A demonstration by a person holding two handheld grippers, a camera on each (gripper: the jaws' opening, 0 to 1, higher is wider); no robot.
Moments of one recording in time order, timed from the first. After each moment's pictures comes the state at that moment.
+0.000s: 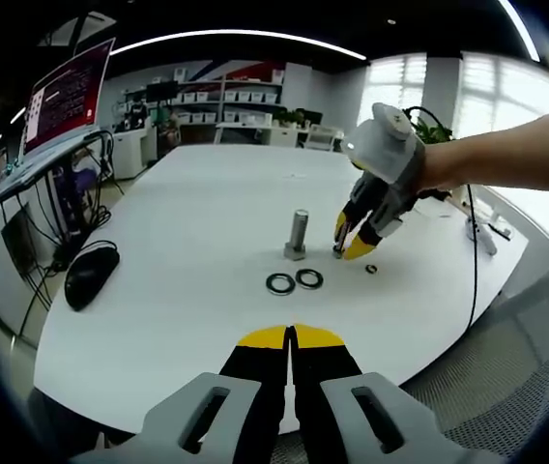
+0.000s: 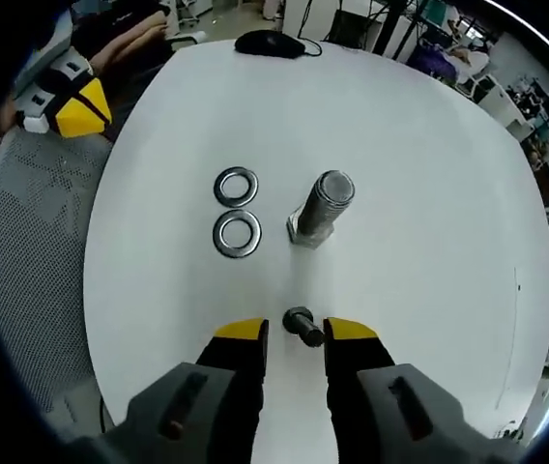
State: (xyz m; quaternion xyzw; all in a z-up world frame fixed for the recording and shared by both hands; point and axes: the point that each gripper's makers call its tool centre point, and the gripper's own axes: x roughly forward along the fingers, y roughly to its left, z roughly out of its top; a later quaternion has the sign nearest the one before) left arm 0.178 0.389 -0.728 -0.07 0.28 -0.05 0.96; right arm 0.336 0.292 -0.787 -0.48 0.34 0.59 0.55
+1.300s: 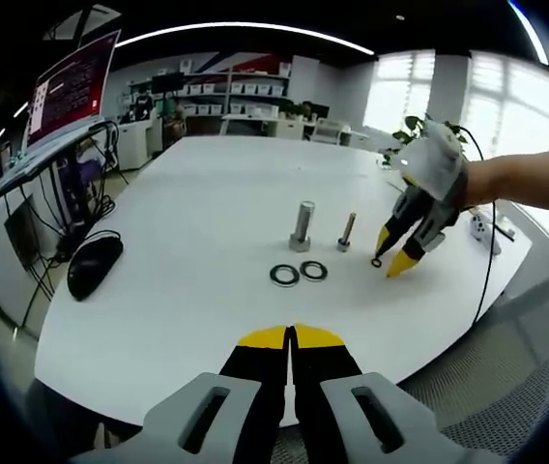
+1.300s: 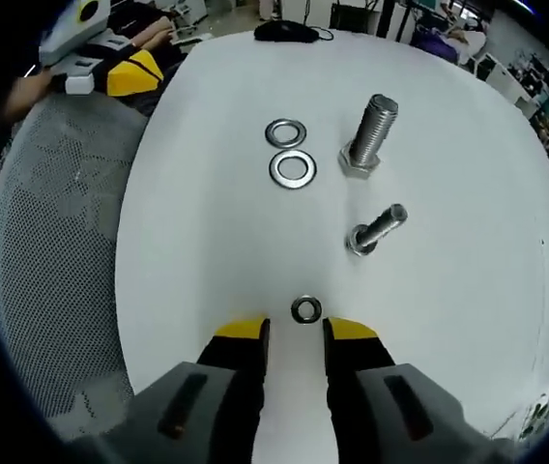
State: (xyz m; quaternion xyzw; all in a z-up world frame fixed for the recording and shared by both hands) left arm 0.173 0.391 -0.733 -0.07 0.30 -0.03 0.95; right arm 0.301 0.240 -0.800 -0.49 0.39 0.60 0.50
